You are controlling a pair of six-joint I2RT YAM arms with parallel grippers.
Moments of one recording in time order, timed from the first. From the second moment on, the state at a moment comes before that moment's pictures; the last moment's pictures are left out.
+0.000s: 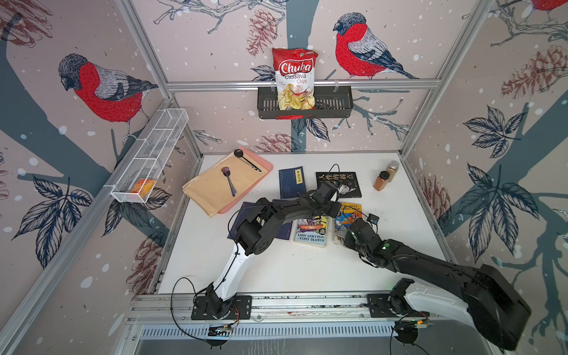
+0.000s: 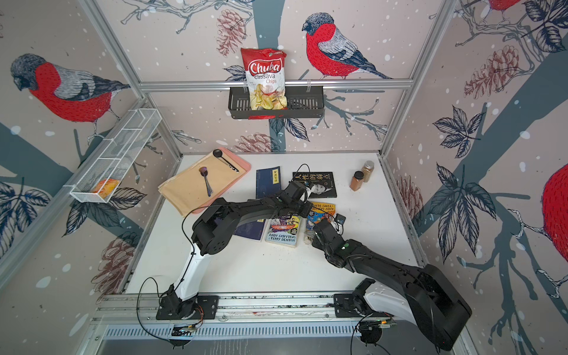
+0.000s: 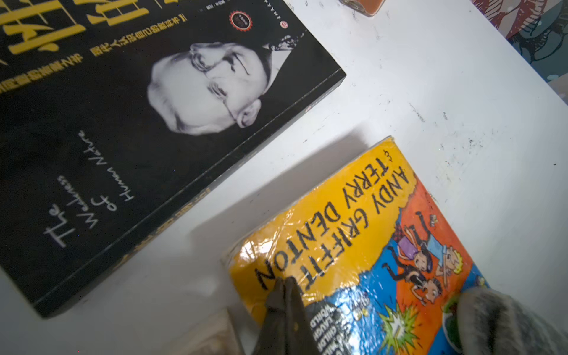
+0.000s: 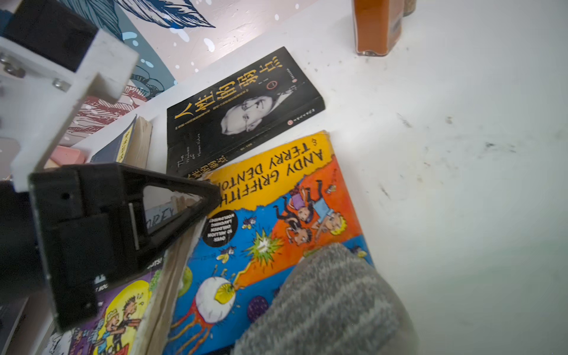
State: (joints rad) left arm -0.84 2.28 1.59 -0.13 0.13 -0.23; right arm 0.72 1.08 0.36 -0.22 0.27 0.94
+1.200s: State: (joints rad) left arm -0.84 2.30 1.60 -0.07 0.11 -0.23; right arm 0.45 1.44 0.47 0.17 0.10 0.69
